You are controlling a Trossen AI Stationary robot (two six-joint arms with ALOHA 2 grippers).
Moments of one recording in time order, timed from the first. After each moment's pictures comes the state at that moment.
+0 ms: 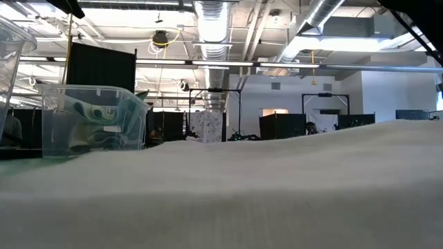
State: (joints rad) left arm -0.76 1.09 1.24 -1.54 -0.82 -0.82; right arm 0.20 2.34 2.19 0.26 -0.42 -0.40
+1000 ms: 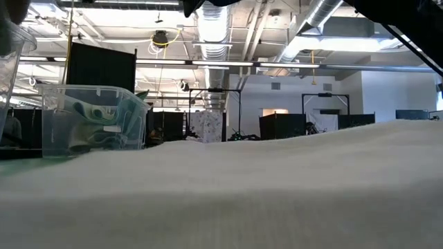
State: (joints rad) left arm -0.73 1.09 1.30 -1.35 -0.68 -0.71; right arm 0.16 2.44 2.19 0.18 -0.39 -0.30
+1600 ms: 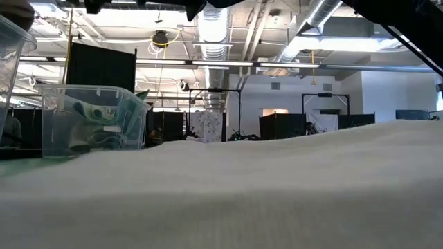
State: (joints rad) left arm -0.90 1.18 1.35 -1.15 -0.35 -0.78; right arm 0.15 2.44 2.19 0.11 -0.38 -0.29
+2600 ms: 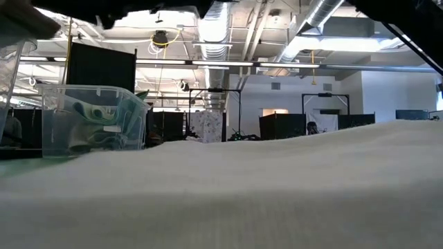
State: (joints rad) left arm -0.95 1.49 1.35 -1.34 -0.29 -0.88; right arm 0.13 2.41 2.19 -0.10 -0.35 -0.32
